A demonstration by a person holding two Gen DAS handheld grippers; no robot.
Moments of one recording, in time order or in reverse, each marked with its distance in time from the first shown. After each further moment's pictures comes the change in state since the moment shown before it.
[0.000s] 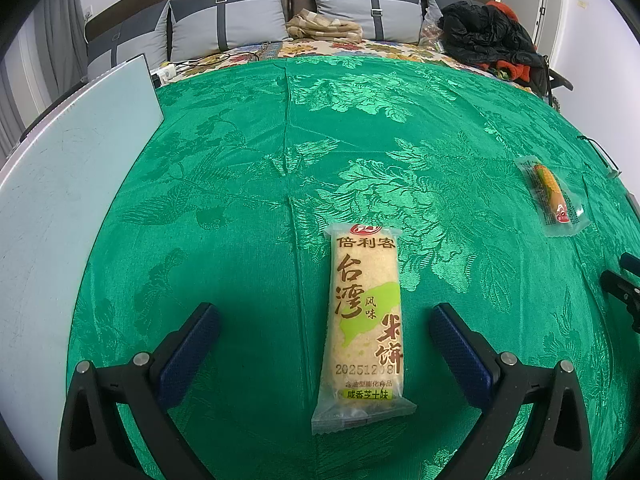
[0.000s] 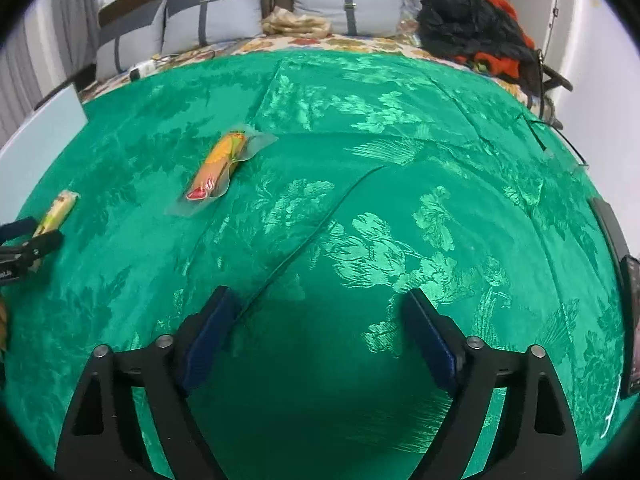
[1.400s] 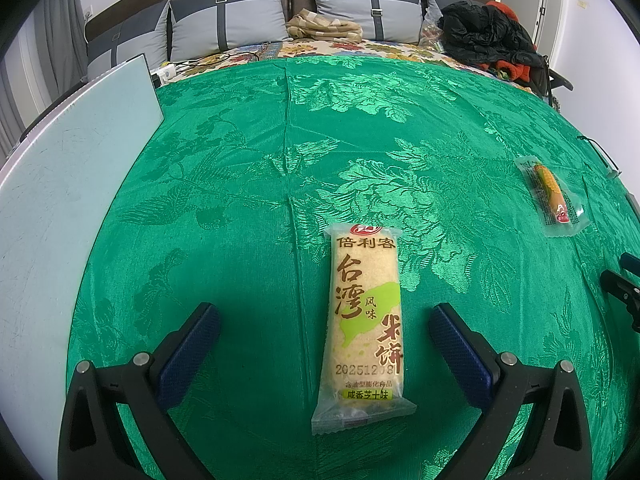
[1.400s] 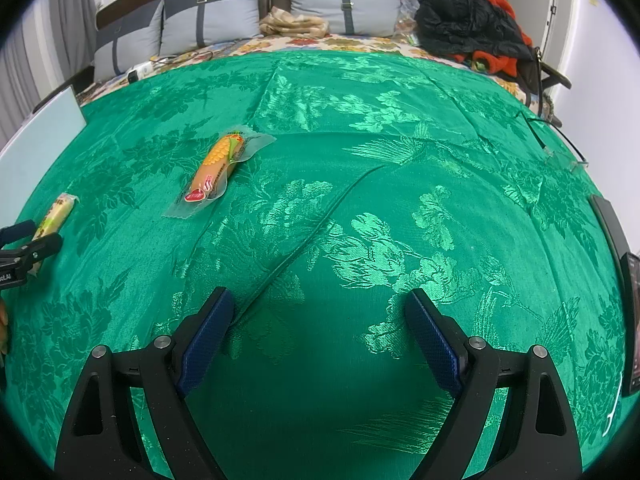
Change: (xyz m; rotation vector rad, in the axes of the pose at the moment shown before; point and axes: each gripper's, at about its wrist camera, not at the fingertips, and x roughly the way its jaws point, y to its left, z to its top) left arm 0.000 0.000 0.000 0.000 0.000 0.000; right arm 0.001 -0.001 -0.001 0.004 0.001 -0.001
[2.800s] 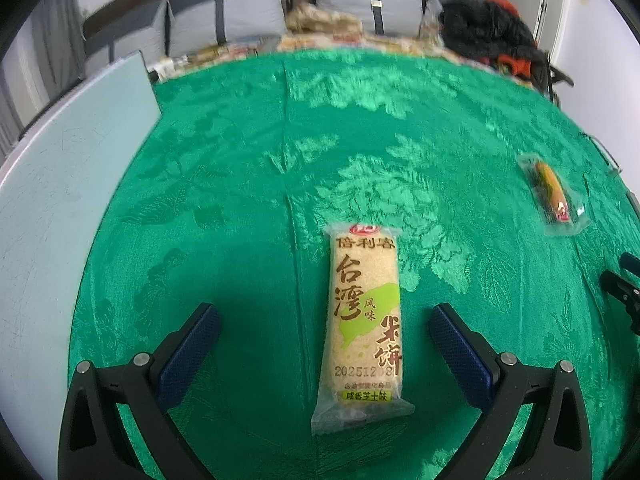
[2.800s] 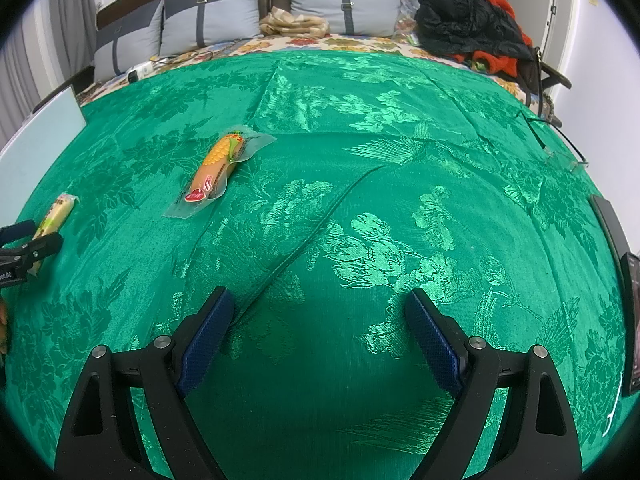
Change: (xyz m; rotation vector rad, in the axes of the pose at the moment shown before) left arm 0.002 0.000 0.006 0.005 0.073 -0.007; right arm 0.001 0.001 0.000 0.000 0.000 -0.002
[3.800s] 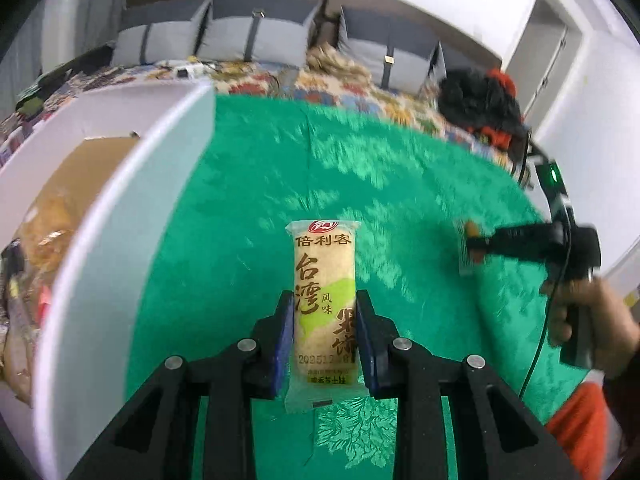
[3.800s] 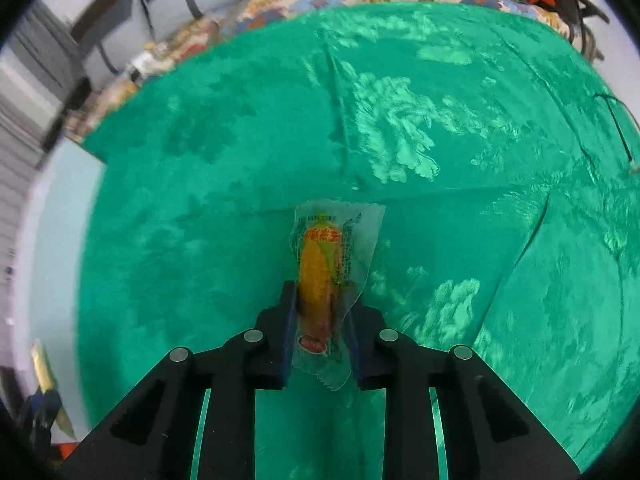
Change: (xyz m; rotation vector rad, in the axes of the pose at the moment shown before) left arm -0.154 0.057 -0.033 -0.215 -0.174 -0.160; right arm 0.027 0.046 0.113 0.184 0.271 0.220
